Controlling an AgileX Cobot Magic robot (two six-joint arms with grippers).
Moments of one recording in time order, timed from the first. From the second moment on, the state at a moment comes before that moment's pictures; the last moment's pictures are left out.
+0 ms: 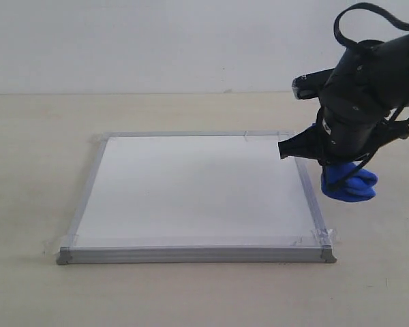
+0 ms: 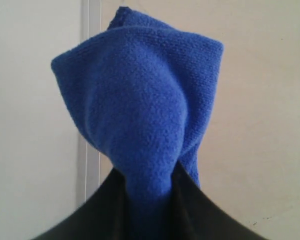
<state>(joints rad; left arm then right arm) 0.03 0.00 0.00 -0.08 0.34 -0.01 0.31 1.82 -1.11 -0.68 0.66 0.88</state>
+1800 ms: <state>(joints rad) 0.03 0.00 0.00 -0.08 0.34 -0.01 0.22 1.97 -1.11 -0.77 0.47 0.89</state>
